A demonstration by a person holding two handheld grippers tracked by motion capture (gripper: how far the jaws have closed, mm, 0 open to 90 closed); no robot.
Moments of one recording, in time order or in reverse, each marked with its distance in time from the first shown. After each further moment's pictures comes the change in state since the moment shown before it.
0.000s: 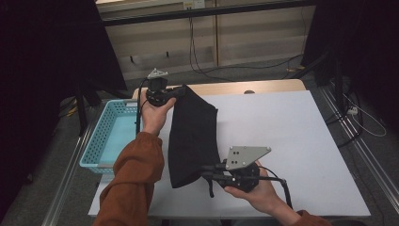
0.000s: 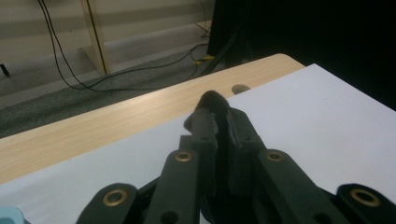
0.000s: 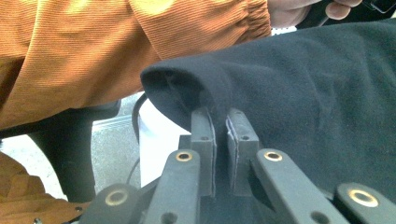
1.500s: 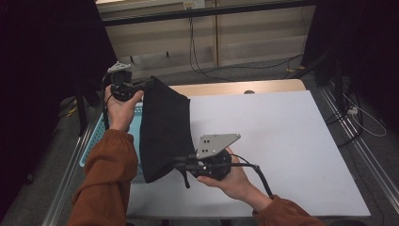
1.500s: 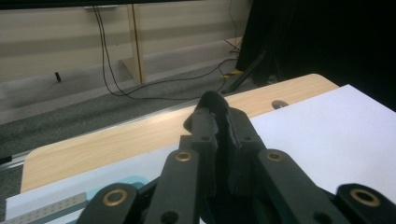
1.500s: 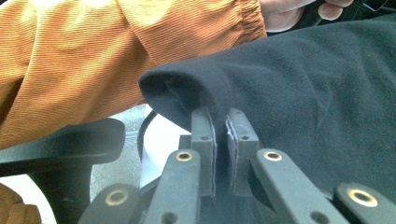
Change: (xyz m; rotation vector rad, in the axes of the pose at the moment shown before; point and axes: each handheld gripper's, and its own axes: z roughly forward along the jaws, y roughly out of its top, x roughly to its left) left arm 0.061 0.010 -0.071 -0.060 0.104 -0.037; right arm -0.005 0.040 0.051 -0.055 0.078 -0.041
